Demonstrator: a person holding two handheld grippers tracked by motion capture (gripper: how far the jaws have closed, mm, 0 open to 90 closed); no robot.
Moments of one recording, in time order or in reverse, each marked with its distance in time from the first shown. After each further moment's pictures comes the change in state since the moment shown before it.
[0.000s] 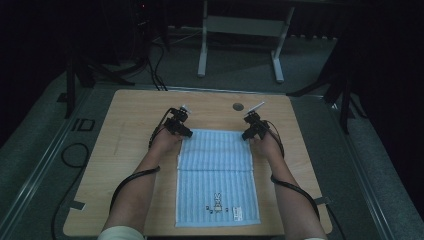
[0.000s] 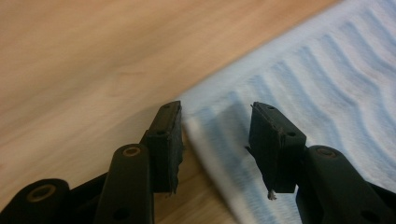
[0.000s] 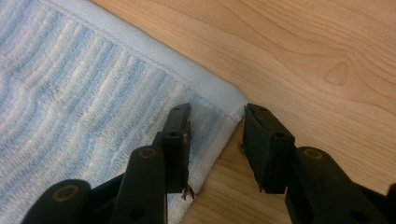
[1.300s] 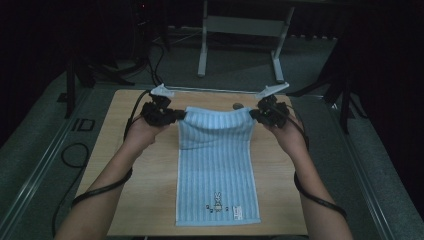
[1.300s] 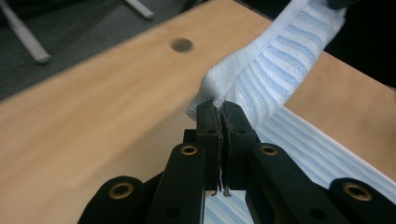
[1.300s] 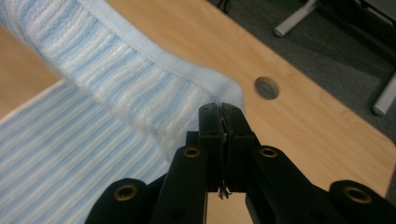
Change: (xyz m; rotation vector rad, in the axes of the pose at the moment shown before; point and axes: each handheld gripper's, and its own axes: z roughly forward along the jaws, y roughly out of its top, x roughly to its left) left arm -0.043 -0.026 -0.189 -0.384 -0.136 0.141; right arm 0.046 -0.015 -0.181 -0.389 -0.024 -0.294
